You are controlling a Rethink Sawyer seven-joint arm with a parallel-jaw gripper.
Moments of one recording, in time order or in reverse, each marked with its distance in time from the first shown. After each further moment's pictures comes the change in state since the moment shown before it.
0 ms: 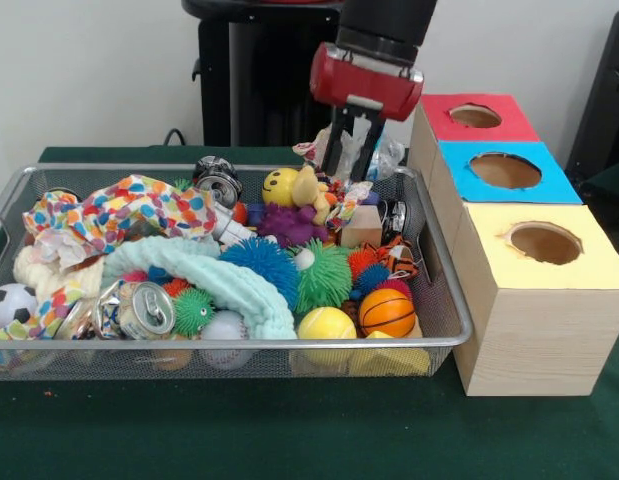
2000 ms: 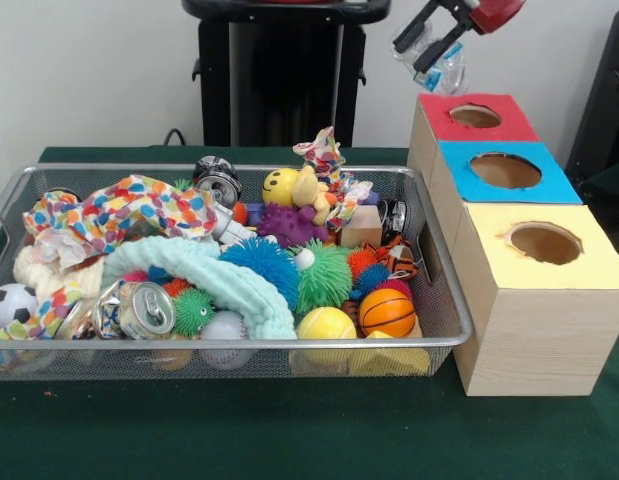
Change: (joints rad) arm 0.635 0.352 -0.603 -0.136 0.209 0.273 0.509
